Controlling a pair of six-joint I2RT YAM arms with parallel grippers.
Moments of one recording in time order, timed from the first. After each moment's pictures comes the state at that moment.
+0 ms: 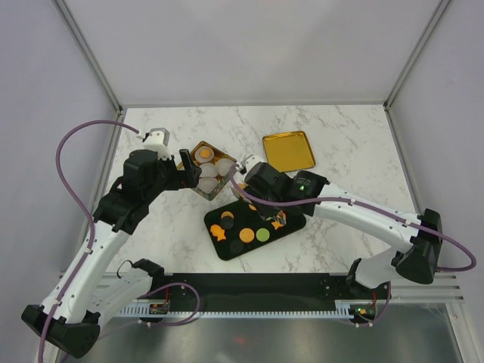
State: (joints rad) left arm -0.41 0.86 1.01 -0.59 -0.09 -0.35; right arm 1.05 1.45 1.34 -0.91 0.25 0.31
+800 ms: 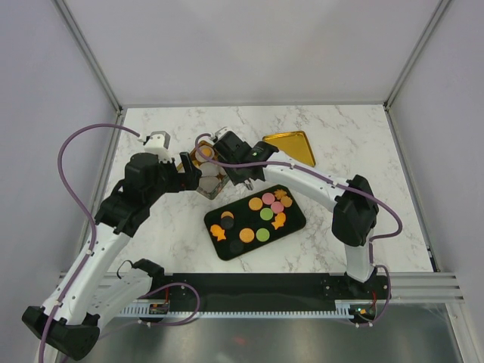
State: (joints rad) left arm -0.41 0.84 0.96 -0.57 -0.09 -0.35; right arm 0.91 1.95 1.77 -0.78 0.32 0.21
